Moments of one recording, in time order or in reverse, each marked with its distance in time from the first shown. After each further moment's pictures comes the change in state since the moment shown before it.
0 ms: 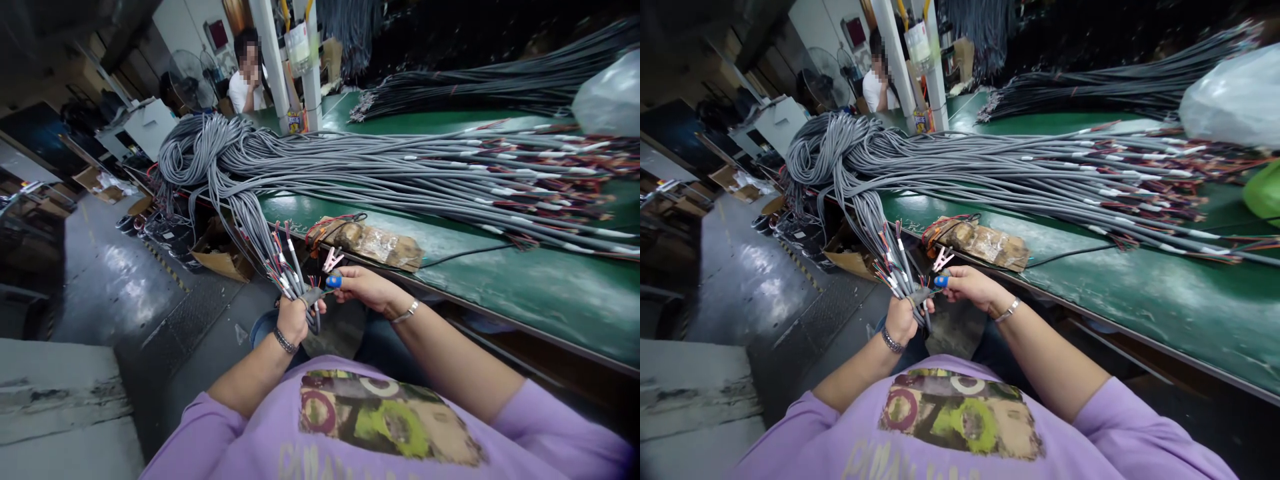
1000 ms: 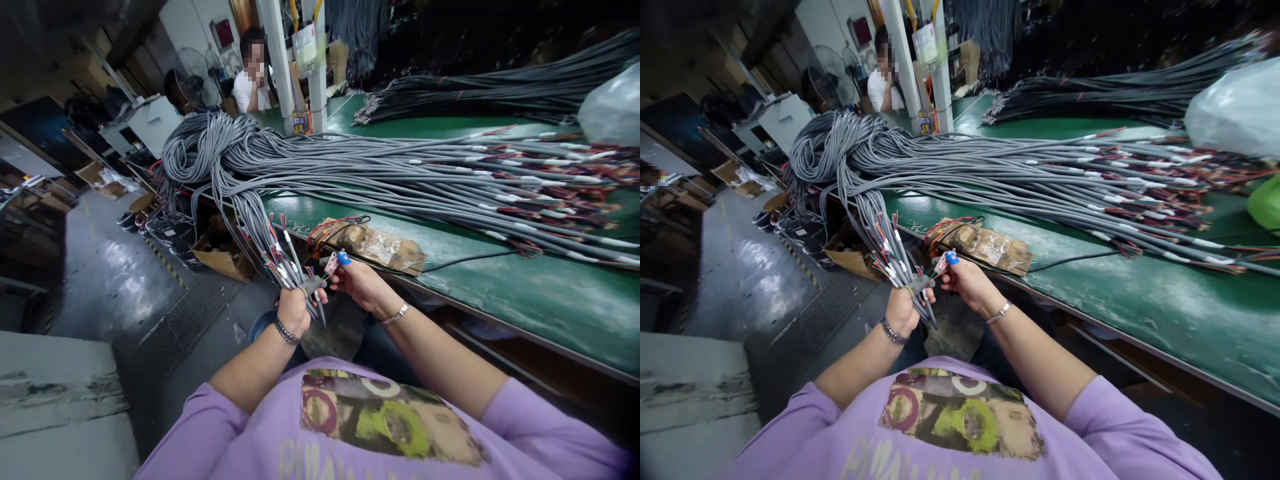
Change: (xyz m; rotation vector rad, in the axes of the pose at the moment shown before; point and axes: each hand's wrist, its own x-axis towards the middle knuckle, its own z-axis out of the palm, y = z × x) left_hand 0.006 0.022 0.017 -0.128 0.012 -0.014; right_hand 0.018 0.002 0.009 0.318 0.166 -0.137
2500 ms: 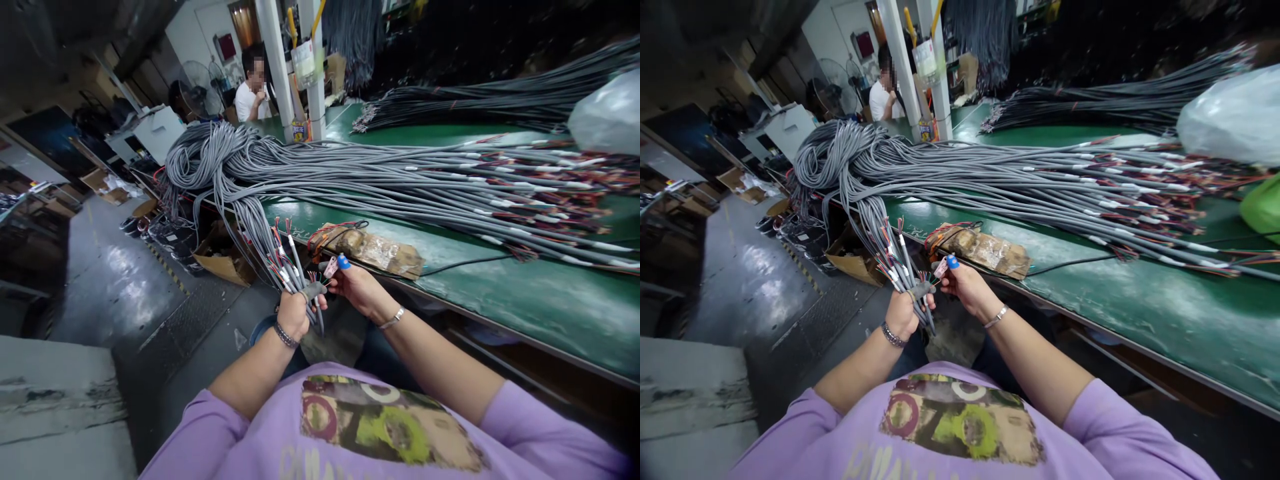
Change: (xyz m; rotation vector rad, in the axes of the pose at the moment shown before) left_hand 0.002 -0.001 -0.004 0.084 -0.034 -0.017; right_hand 0.001 0.005 0.001 0.046 0.025 -0.026
